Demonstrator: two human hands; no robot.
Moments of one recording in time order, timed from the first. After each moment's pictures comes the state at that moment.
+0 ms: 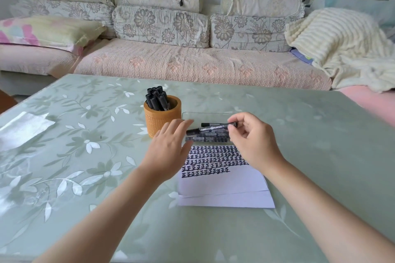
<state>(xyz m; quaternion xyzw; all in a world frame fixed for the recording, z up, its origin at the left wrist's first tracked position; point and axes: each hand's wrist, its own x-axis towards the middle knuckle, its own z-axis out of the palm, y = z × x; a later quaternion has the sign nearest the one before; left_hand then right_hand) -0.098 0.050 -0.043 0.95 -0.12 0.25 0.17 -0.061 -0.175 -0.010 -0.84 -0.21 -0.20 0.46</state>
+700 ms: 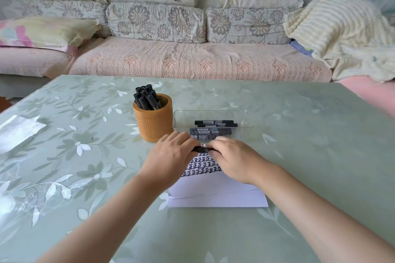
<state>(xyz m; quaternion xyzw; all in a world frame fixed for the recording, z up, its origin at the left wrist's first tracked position) -0.100 0.024 -0.047 0.94 -0.21 0.24 0.10 -0.058 -0.178 -0.035 -0.92 -0.33 0.02 0.20</state>
